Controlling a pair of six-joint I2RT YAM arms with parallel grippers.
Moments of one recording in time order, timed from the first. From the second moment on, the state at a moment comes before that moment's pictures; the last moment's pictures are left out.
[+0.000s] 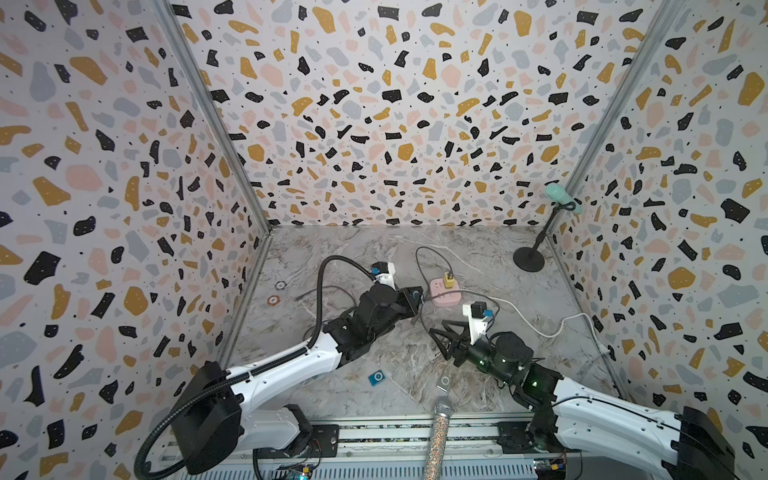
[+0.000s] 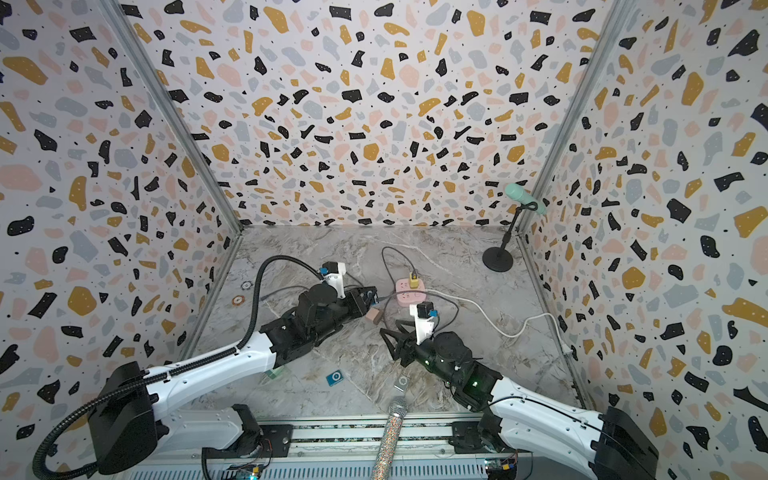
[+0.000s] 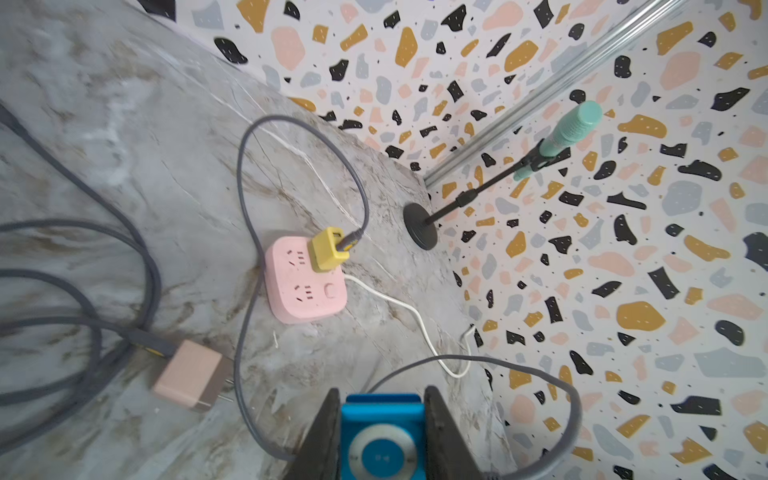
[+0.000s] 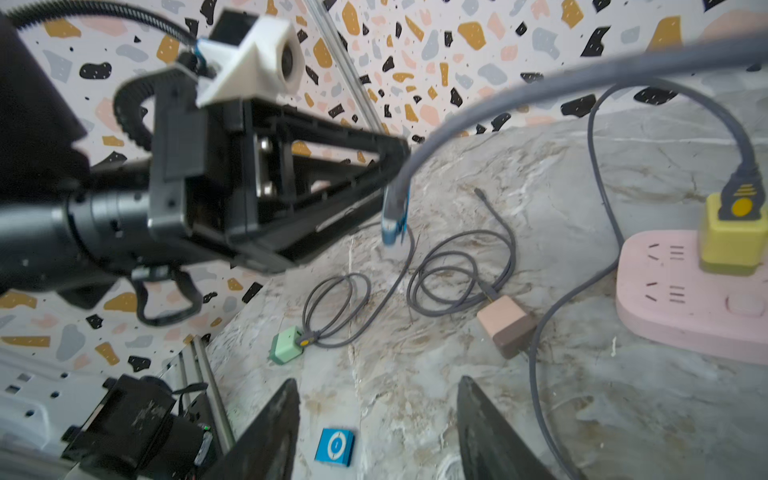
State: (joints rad) left arm -0.83 1.27 0.86 0.09 -0.16 -0.88; right arm 0.96 0.81 0.33 0.33 0.03 0.51
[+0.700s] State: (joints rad) left arm -0.85 1.69 1.18 -0.04 -0.06 -0.67; right arm 0.31 0.69 0.71 -0.22 -0.19 0.45
